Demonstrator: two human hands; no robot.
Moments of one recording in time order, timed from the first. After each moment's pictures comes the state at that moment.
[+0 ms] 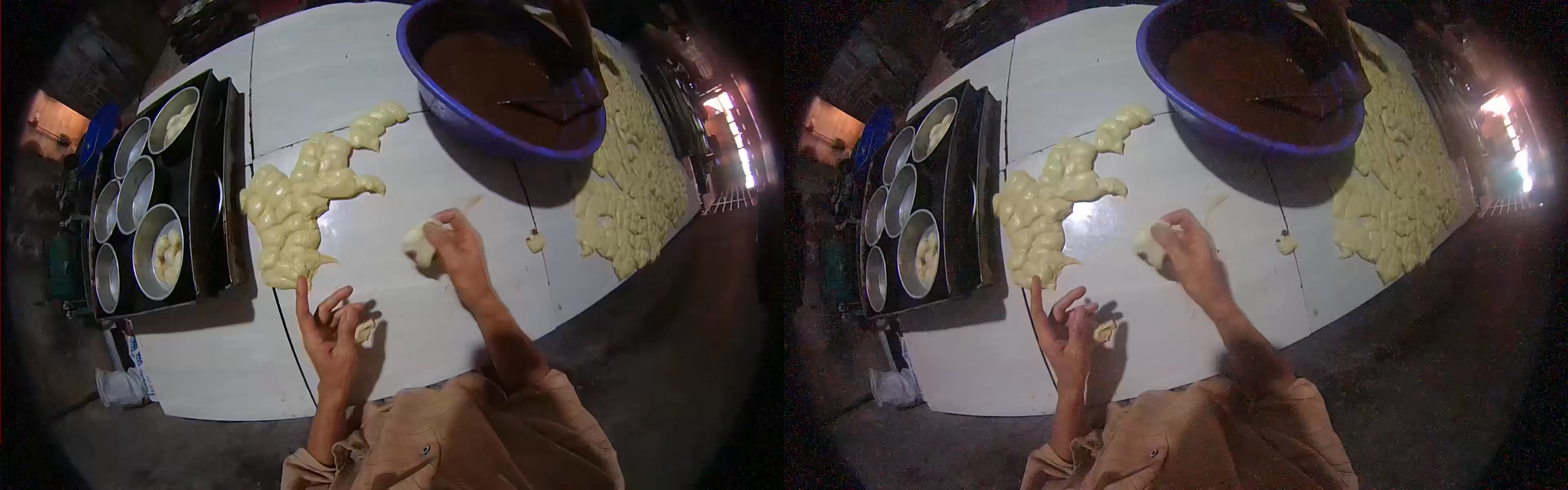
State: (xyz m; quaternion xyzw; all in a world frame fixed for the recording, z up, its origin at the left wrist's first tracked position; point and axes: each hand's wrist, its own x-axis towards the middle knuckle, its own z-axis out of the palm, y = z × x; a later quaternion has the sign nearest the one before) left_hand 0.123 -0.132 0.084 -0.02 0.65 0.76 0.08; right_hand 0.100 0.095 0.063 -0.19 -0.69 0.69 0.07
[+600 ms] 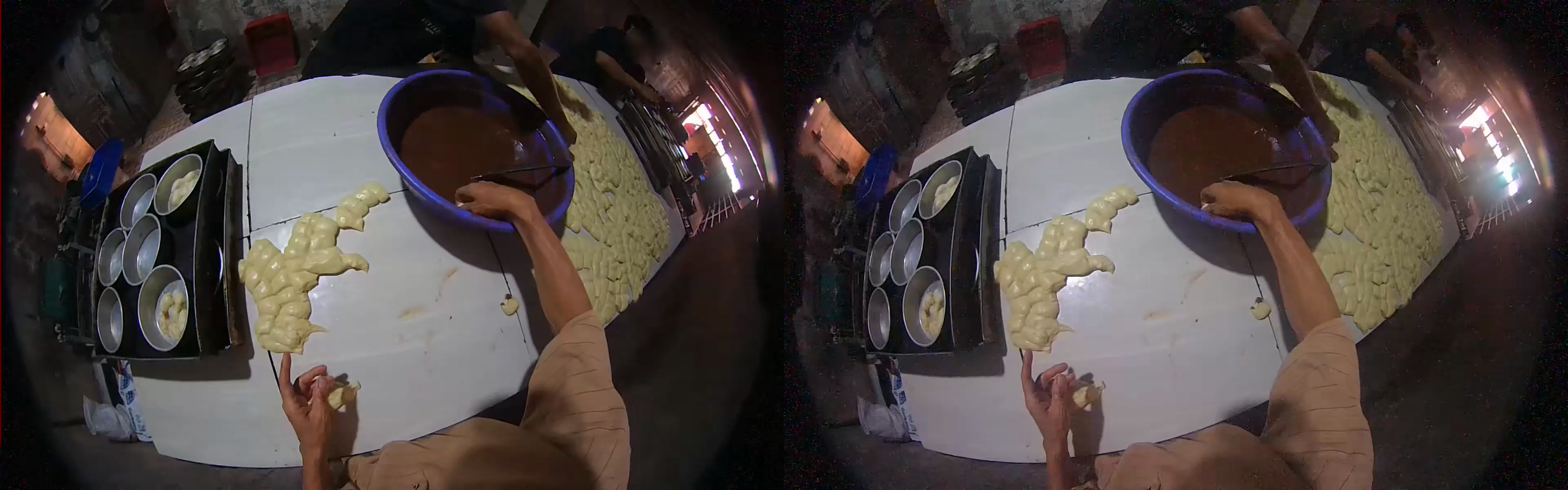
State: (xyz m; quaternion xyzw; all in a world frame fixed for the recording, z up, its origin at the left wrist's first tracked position) left_hand 0.128 -0.150 0.086 -0.07 0.67 0.74 0.04; right_hand -0.058 0.306 0.136 0.04 -0.96 0.18 -0.22
